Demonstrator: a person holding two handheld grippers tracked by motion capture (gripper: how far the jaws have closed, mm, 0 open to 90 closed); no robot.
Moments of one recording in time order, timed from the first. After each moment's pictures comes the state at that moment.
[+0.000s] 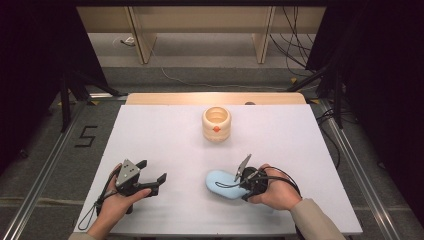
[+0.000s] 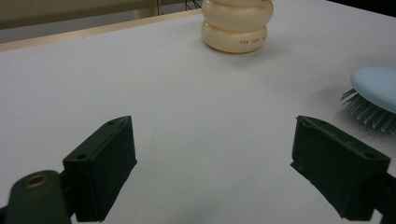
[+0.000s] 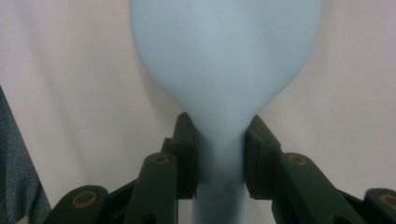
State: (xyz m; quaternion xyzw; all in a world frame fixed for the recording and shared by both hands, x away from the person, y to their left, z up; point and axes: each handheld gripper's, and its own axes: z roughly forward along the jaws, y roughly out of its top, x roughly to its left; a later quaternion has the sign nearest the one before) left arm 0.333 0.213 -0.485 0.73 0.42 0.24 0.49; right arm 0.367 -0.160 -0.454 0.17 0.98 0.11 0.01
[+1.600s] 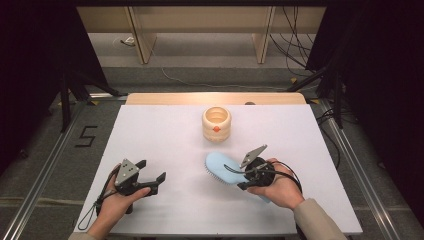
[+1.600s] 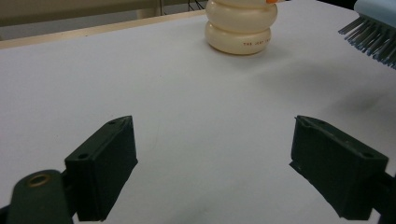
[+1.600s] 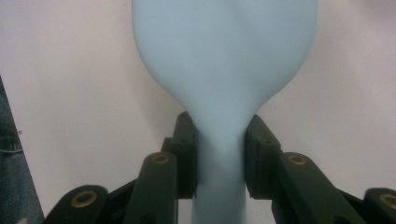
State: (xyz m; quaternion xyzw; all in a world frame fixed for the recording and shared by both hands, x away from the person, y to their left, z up) left arm 0.334 0.215 -0.484 0.72 0.42 0.24 0.49; right arm 0.371 -0.172 -0.434 0.25 0.94 0.24 0.04
